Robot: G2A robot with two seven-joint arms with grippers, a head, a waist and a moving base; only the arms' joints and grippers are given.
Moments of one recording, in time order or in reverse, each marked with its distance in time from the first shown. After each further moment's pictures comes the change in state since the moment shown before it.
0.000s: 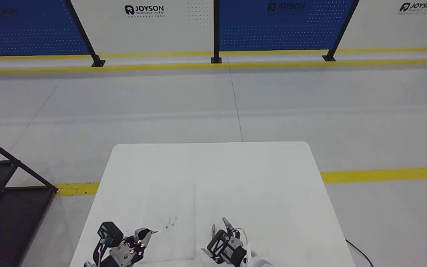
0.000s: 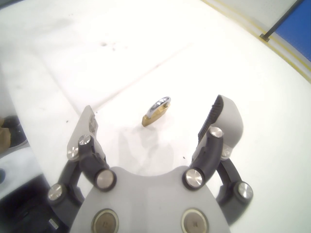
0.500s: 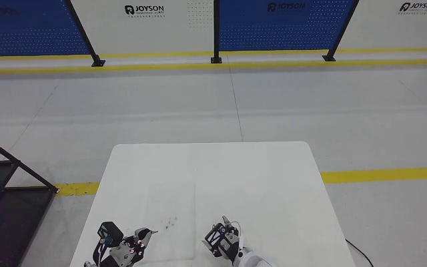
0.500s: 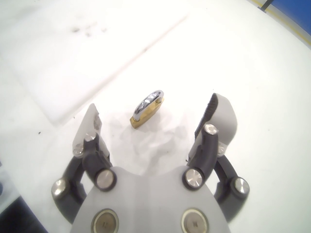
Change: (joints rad) left arm 0.000 0.000 0.000 0.000 0.000 0.000 0.000; right arm 0.072 -0.031 -0.052 0.088 0.063 0.106 0.074
